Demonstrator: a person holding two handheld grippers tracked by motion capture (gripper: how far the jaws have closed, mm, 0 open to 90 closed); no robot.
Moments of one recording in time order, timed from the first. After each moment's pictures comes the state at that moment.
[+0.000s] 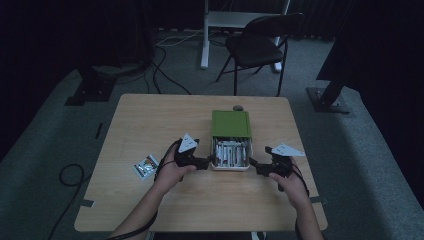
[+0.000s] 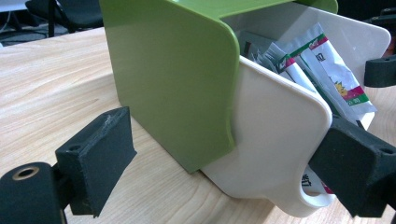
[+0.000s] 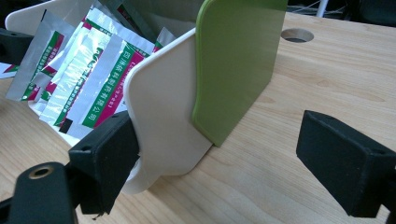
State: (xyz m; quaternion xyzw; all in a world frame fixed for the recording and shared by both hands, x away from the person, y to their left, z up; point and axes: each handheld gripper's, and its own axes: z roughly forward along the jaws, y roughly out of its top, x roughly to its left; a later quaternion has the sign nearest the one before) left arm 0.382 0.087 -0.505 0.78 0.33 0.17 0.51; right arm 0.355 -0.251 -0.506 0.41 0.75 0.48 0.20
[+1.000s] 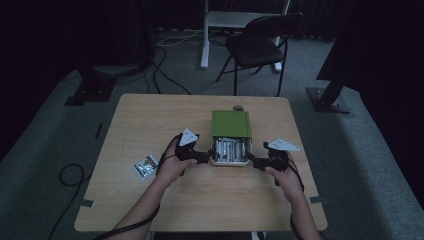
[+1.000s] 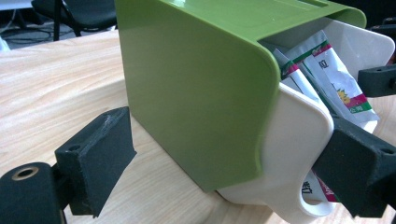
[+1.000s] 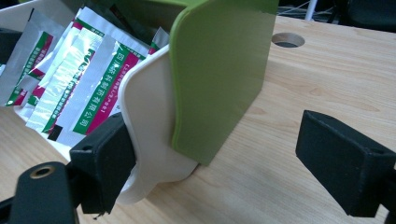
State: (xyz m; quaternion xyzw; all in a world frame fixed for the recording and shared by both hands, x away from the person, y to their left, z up) left arm 0.401 0.086 -0.503 0.77 0.34 0.17 0.51; right arm 0.374 -0.243 -0.508 0.42 0.74 0.47 0.22
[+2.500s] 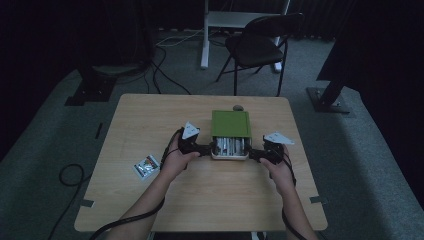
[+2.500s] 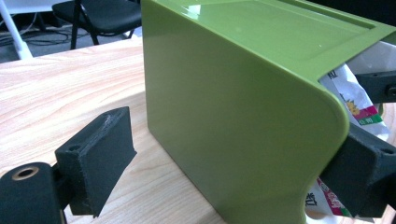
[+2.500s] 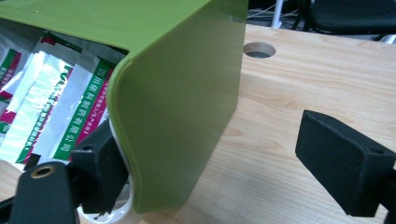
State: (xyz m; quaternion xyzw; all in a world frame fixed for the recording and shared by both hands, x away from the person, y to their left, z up) left arm 0.422 0.079 -0.502 0.76 0.36 0.18 0.51; right arm 0.397 -0.230 -0.506 0.46 0.71 0.46 0.25
